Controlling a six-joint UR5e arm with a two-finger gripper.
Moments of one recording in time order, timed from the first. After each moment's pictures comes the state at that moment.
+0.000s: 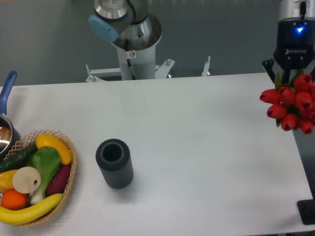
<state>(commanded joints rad) 3.00 -1.73 -1.57 -0.83 0.89 1.04</state>
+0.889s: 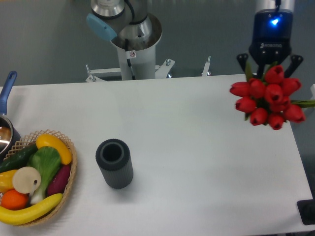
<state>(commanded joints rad) 2.86 -1.63 -1.64 -0.82 0.72 0.92</state>
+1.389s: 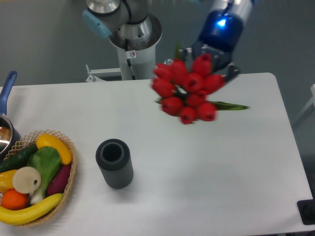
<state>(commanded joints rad) 2.71 -1.62 -1.74 -0.77 0.32 0.93</state>
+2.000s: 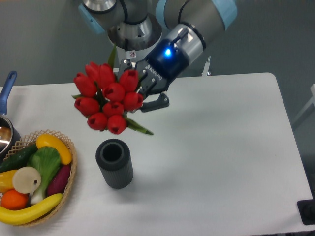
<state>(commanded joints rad) 2.59 -1.77 -1.70 -0.76 0.24 0.95</state>
